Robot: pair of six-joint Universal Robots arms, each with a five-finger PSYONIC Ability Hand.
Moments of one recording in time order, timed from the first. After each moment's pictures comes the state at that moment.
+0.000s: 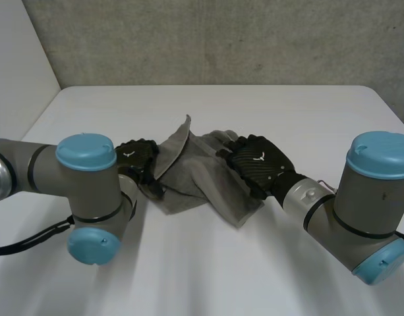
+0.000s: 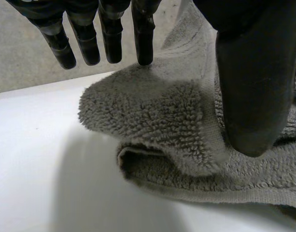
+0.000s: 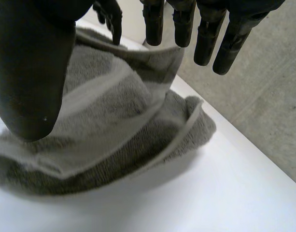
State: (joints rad) left arm 4.18 -2.25 -1.38 3.34 -1.75 3.01; right arm 2.04 -1.13 1.60 -0.23 1.21 2.72; left_hand 0.32 0.32 0.22 0.23 0.15; right_hand 0.24 0.25 0.22 0.25 0.06
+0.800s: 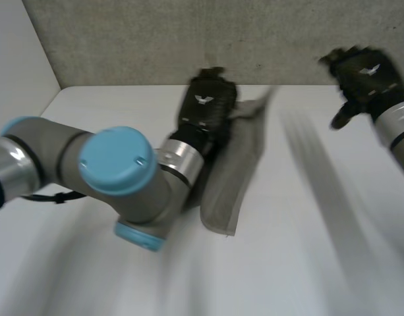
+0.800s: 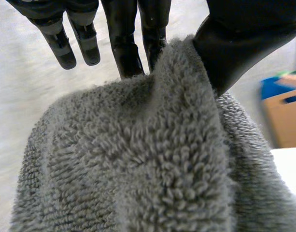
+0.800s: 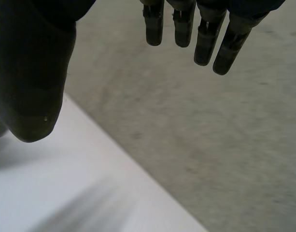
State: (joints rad) left arm 3.95 -2.20 -1.24 3.66 -1.55 3.14; right arm 1.73 -1.32 1.47 -0.21 1.32 2.79; left_hand 1.25 1.31 0.22 0.23 1.12; right_hand 0.23 0.25 0.22 0.25 0.06
